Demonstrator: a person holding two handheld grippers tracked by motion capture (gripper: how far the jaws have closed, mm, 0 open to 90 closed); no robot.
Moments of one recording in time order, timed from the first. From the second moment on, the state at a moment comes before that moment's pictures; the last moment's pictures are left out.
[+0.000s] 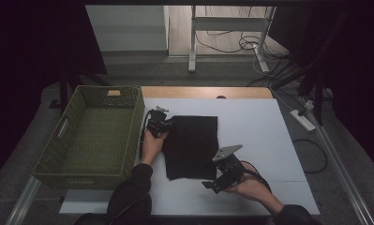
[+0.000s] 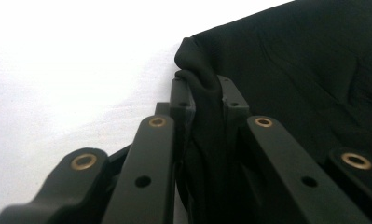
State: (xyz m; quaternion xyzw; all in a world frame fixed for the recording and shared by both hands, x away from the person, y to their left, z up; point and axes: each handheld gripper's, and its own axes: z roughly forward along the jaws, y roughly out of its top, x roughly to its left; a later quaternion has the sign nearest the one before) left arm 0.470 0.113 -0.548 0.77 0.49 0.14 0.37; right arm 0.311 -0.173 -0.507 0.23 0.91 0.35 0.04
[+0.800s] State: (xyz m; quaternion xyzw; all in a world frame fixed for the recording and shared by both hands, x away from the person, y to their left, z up) left arm 0.471 0.114 -0.549 0.77 0.50 0.14 0.37; right arm 0.343 -0.127 -0.531 0.14 0.95 0.26 0.08
